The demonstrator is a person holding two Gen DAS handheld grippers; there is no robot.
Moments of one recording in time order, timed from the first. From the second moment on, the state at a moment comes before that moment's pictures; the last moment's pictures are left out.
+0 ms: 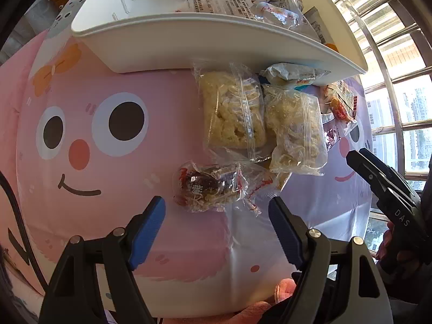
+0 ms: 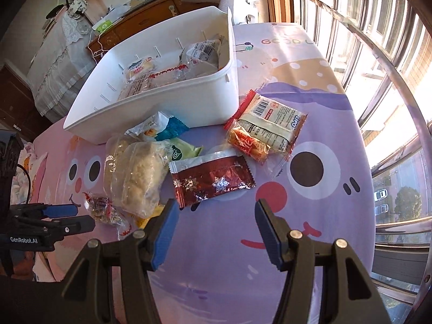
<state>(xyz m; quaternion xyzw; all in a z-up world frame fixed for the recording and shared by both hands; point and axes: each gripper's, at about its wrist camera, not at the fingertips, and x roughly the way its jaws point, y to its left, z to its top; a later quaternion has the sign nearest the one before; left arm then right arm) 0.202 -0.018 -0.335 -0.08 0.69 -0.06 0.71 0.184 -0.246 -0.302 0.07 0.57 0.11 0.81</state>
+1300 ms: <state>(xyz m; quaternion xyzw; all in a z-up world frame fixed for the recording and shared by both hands) 0.211 -0.025 -0.369 -0.10 0.69 -0.01 0.72 0.219 -0.213 -0.343 -0.02 0.55 0.16 0.82</state>
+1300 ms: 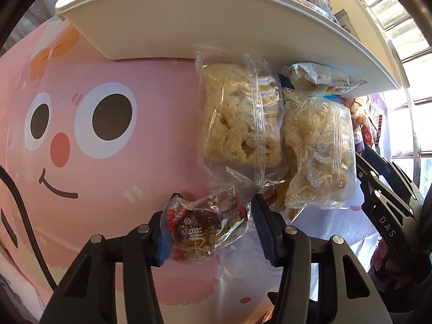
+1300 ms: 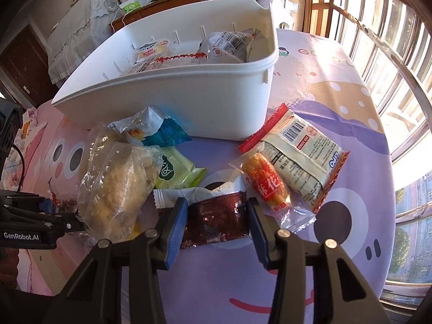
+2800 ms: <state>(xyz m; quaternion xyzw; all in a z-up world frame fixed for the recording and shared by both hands) 0.206 0.025 -0.213 -0.07 0.59 -0.07 0.80 0.175 -0.205 -0.231 0.01 0.49 0.15 0.86</state>
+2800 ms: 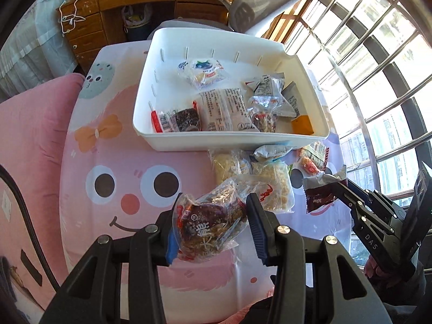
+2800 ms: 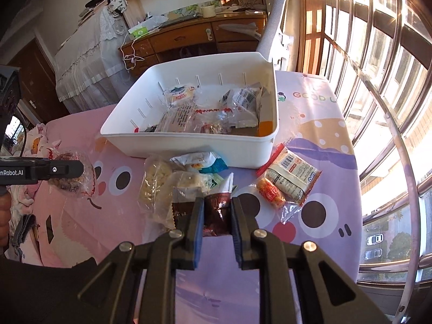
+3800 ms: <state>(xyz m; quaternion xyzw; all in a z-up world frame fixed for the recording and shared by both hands) 0.336 0.083 -0.192 -0.05 0.52 -0.15 0.84 0.263 -0.173 -0.191 0.08 0.43 0.01 0.90</state>
